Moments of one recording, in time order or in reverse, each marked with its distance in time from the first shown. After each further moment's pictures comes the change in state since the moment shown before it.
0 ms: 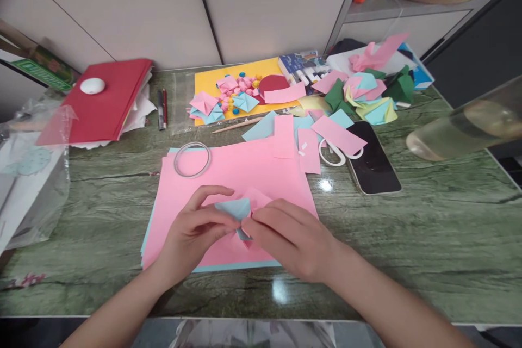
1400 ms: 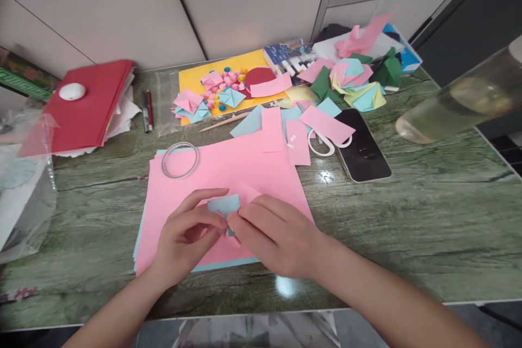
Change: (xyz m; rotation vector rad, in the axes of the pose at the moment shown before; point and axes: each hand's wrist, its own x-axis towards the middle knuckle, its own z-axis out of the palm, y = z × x) left_hand -0.002 -0.006 0.007 0.058 -0.015 0.052; right_hand 0.001 -0.003 0.001 -0.145 0.063 -0.120
